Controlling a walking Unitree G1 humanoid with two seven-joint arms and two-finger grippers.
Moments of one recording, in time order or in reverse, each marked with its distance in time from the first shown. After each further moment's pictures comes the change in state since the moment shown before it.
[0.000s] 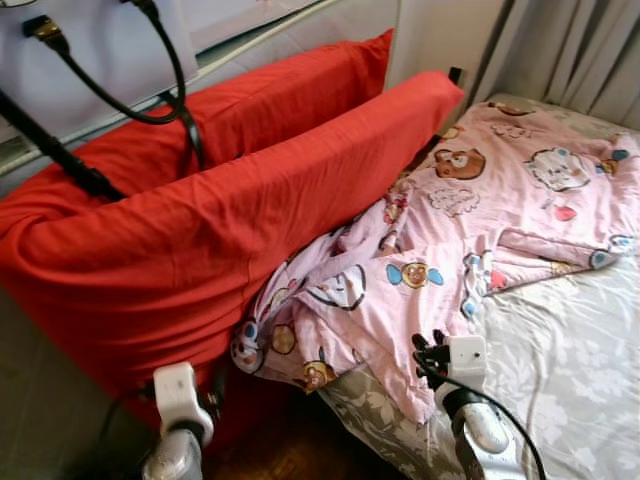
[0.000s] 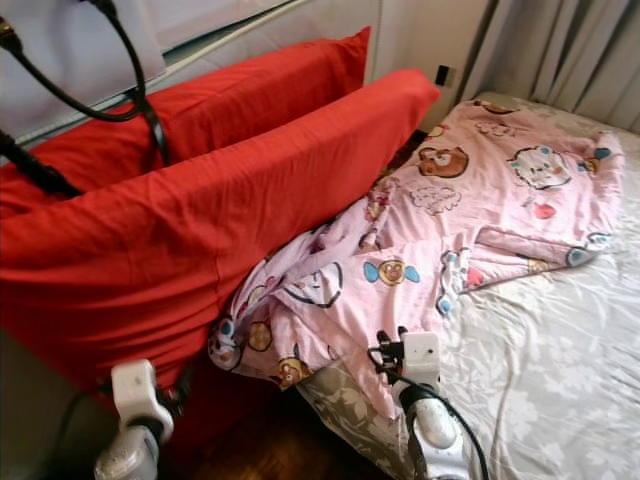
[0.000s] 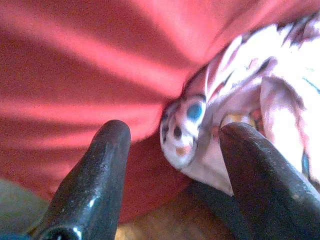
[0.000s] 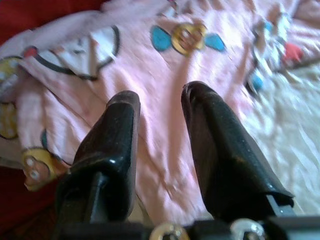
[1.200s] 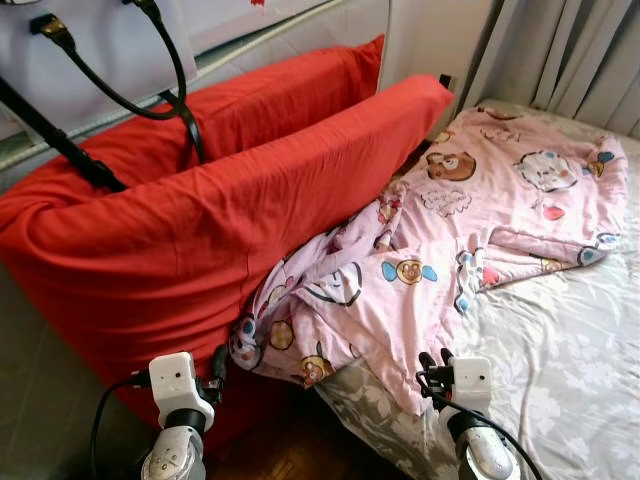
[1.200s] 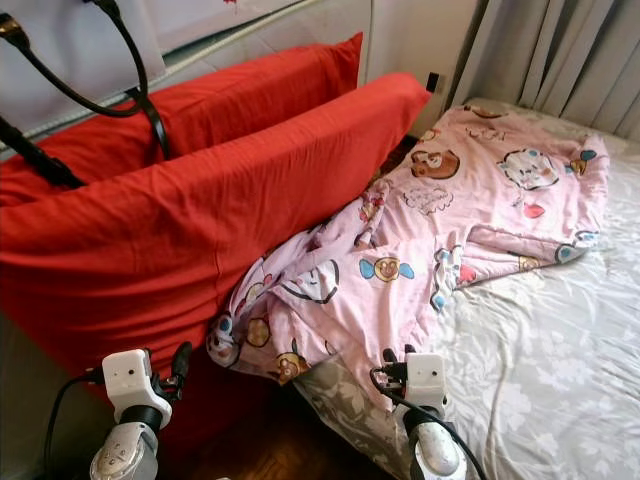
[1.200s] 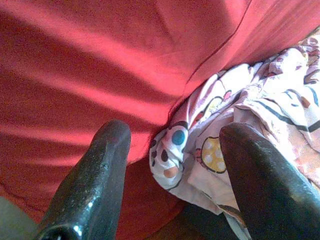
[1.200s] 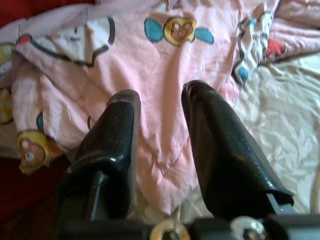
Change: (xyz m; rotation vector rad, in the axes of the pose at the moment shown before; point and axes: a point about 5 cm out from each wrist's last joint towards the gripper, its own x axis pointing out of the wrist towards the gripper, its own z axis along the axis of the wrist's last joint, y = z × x) left arm -0.011 -0.024 0.039 0.012 -0.146 -0.049; right arm -0.005 0.000 -0.004 -0.032 0.018 -0.054
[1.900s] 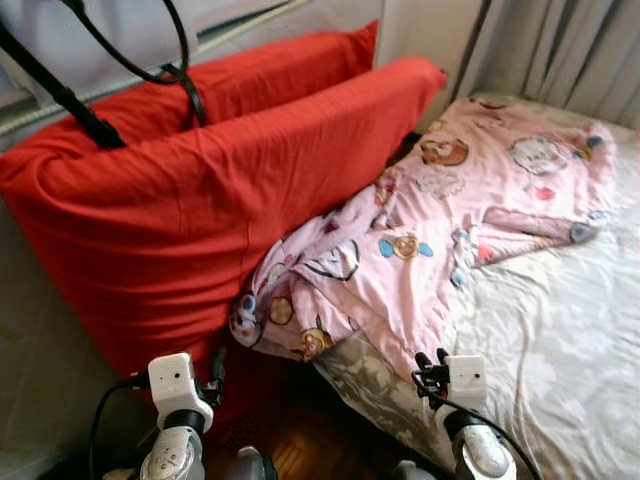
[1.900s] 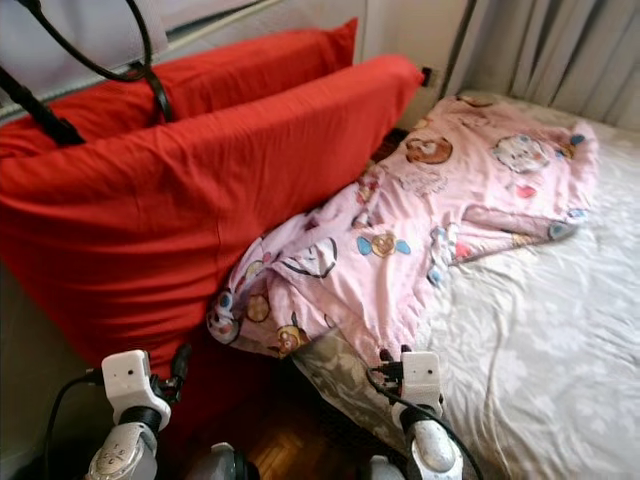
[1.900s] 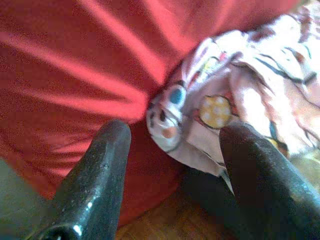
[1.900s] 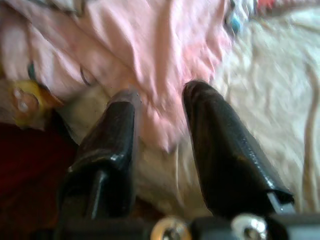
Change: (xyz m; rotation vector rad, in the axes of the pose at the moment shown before) left arm 0.005 -0.005 0.003 0.002 0.014 -0.015; right arm -0.001 0.001 -0.007 -0.002 0.044 -0.004
